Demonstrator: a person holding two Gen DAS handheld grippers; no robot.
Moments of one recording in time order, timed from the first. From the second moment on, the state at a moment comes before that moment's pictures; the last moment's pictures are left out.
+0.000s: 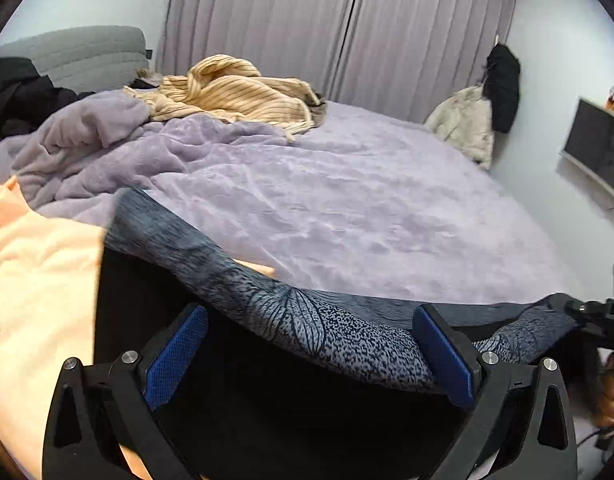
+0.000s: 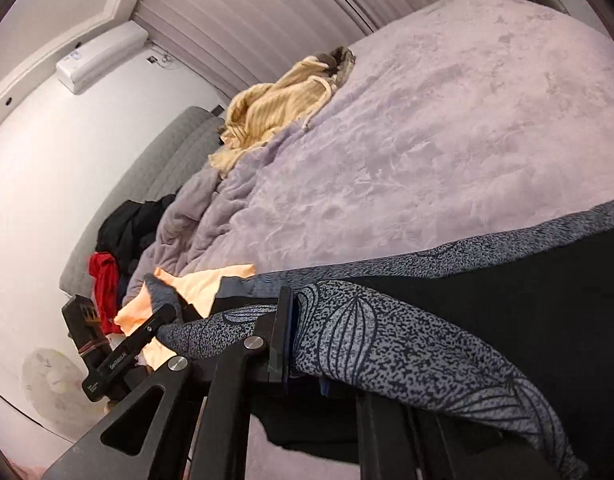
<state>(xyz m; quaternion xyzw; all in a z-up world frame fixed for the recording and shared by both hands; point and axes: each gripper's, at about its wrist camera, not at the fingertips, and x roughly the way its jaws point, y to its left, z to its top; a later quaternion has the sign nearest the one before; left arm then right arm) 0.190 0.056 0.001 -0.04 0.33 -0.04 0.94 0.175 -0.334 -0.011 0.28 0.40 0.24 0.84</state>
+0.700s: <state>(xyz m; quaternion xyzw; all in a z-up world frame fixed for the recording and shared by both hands) 0.165 -0.113 -0.024 0.09 0.40 -0.18 0.89 0.012 -0.445 -0.072 0.44 0.38 0.15 0.80</state>
